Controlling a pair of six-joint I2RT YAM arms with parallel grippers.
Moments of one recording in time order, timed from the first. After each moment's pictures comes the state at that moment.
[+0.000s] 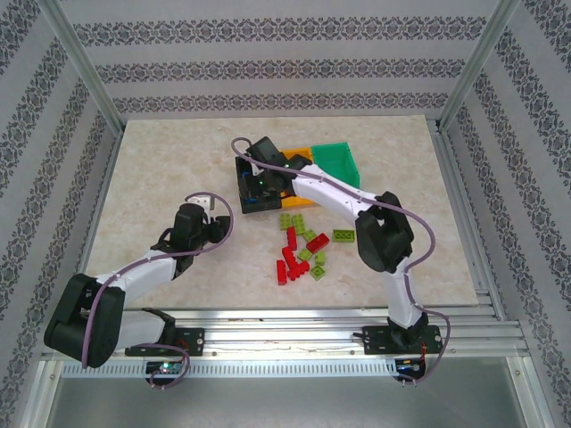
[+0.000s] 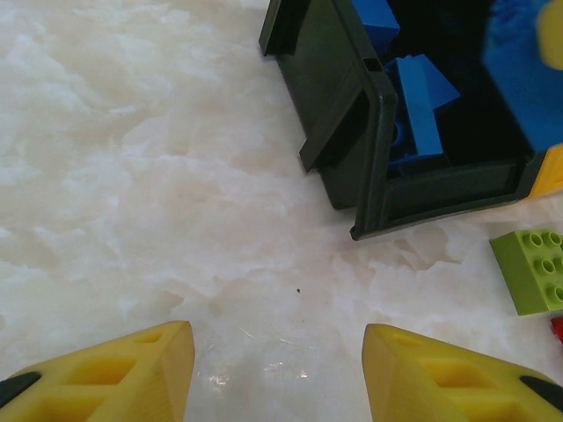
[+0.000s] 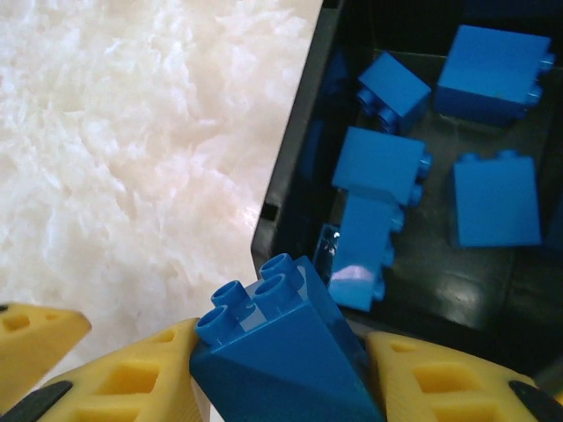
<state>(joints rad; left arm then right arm) -0.30 1.24 0.44 0.18 0.00 -0.35 0.73 2.13 1.84 -0.63 -0.12 0.44</state>
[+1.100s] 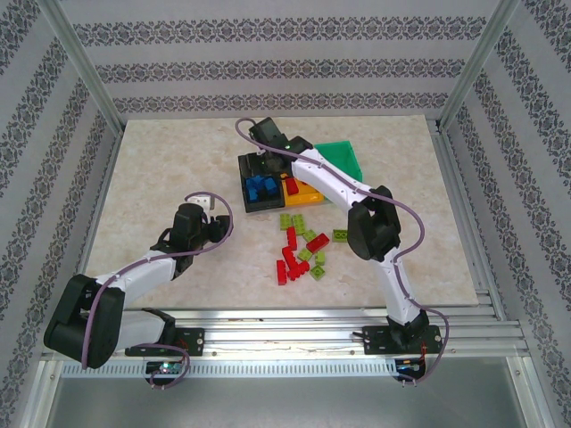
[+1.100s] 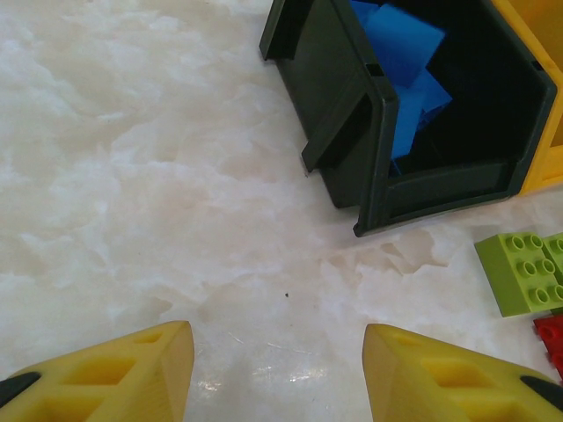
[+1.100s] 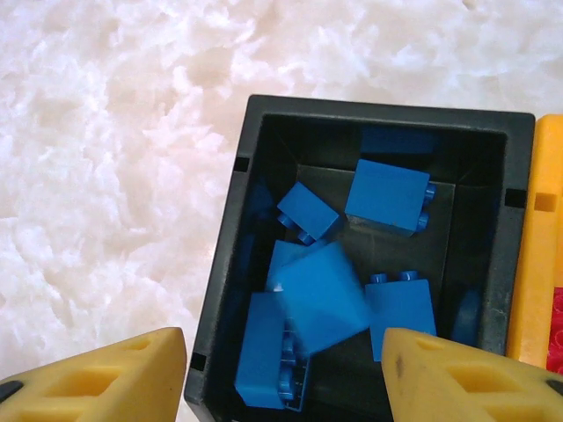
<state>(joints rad) -0.30 1.24 0.44 0.19 0.03 -0.36 0.66 2.27 2.11 -0.74 -0.02 0.41</state>
